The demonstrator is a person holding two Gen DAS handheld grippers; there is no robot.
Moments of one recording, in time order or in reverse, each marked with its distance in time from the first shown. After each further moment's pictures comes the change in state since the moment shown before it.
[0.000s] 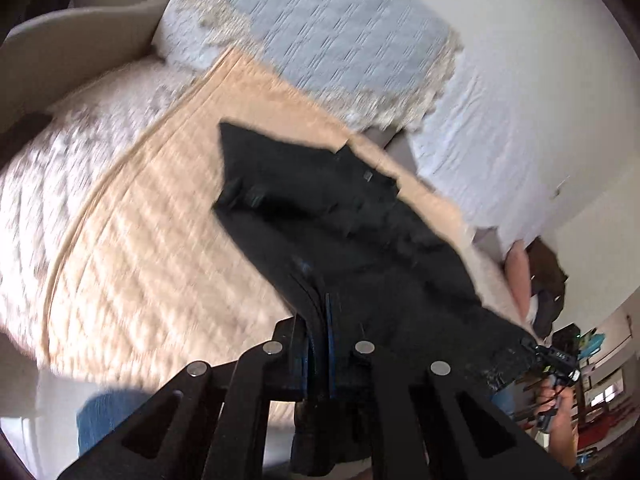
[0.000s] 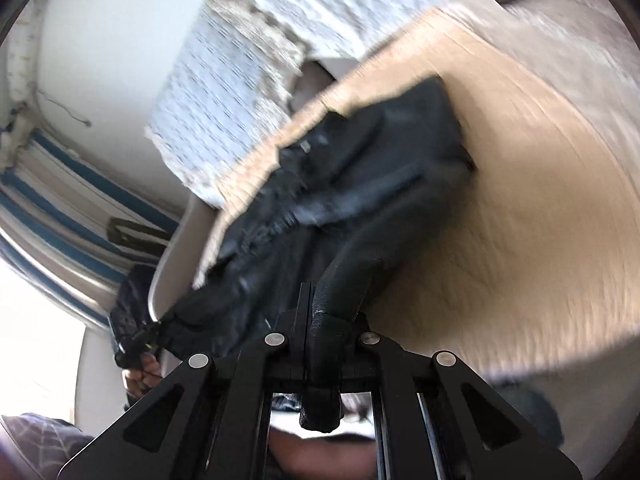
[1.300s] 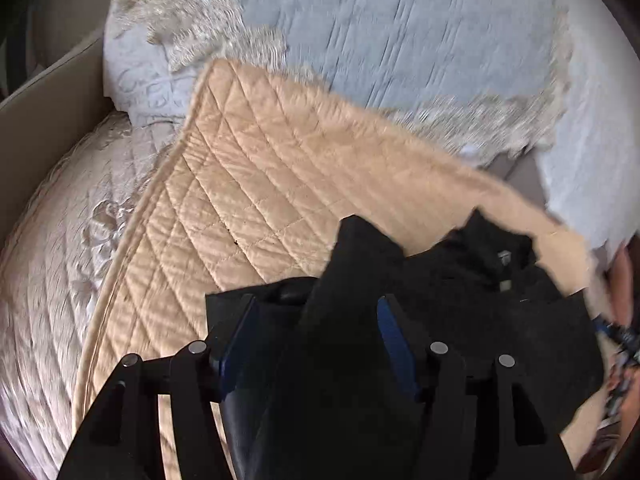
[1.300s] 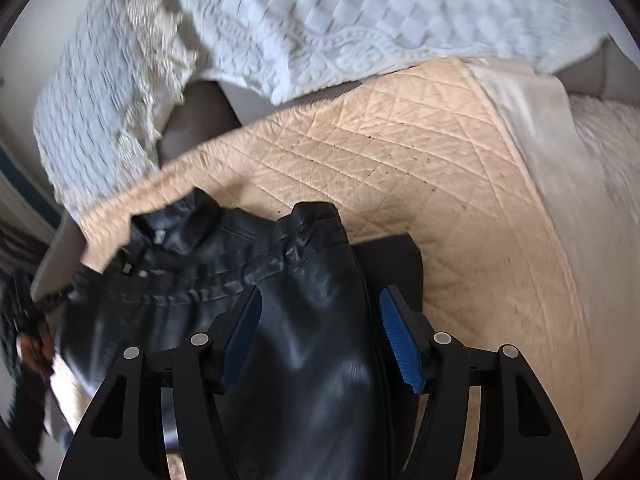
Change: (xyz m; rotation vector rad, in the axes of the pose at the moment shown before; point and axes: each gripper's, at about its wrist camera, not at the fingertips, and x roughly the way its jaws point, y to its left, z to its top) left arm 0.232 0.041 0.194 0.110 0.115 0.377; right arm 0.164 -0.063 0.227 -0.205 0.067 -0.421
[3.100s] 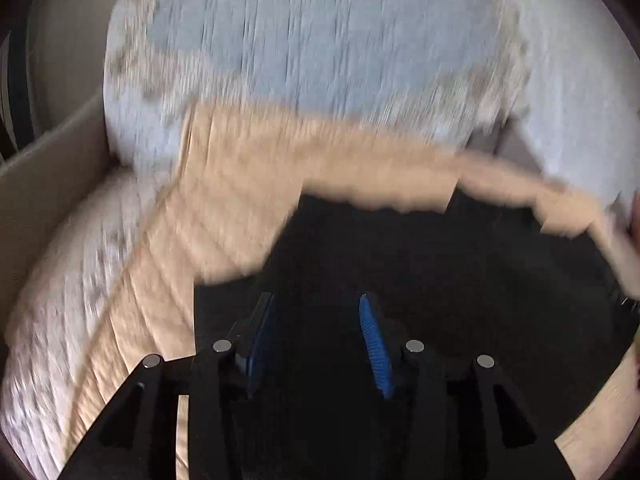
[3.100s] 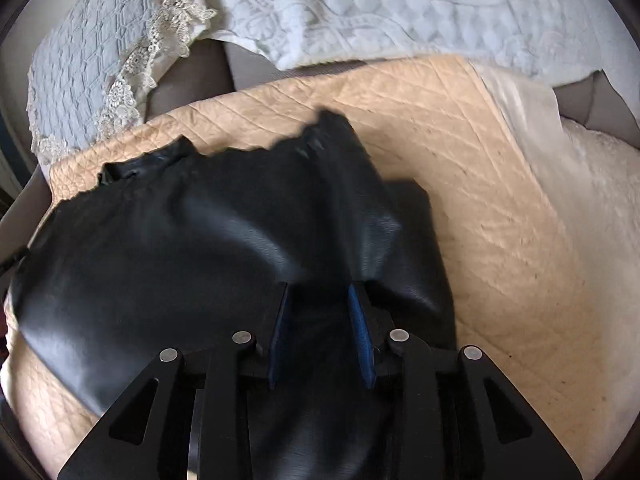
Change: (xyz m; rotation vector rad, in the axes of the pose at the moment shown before) left arm 0.001 -0.024 -0.069 0.164 -0.173 0.105; right arm 0.017 0.017 -0.053 -0.082 -0.080 -0.118
